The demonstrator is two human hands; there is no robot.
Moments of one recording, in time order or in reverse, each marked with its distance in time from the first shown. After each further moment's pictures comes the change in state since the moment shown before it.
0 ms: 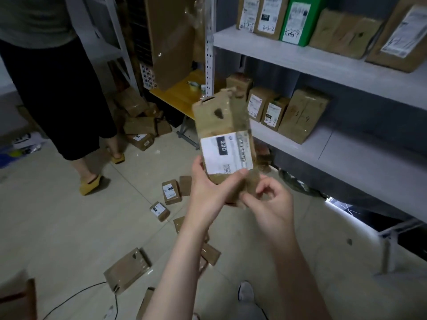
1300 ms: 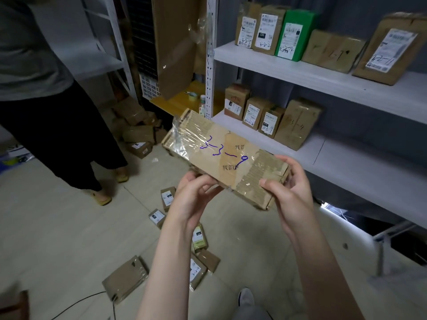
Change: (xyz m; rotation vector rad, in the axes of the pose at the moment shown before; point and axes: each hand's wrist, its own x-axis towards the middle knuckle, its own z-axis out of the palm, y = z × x) left_hand -0.009 0.012 -0.050 -0.638 -0.297 -0.086; right_hand -0.008 -0.041 -0.007 0.155 -0.047 0.016
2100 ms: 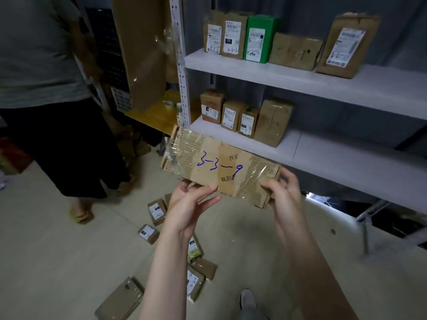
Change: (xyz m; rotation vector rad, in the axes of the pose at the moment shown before) left_hand 0.017 -0.015 0.005 -0.033 0.119 -0.146; right_hand 0.001 0.008 -0.015 0.062 0.295 0.147
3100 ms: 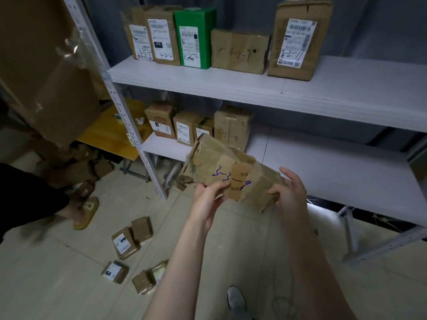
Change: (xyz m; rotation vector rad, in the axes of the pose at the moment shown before) left_hand 0.222 -0.112 0.204 0.203 -0.028 -0.167; right_hand 0.256 -0.030 -0.131 0.022 0.292 0.067
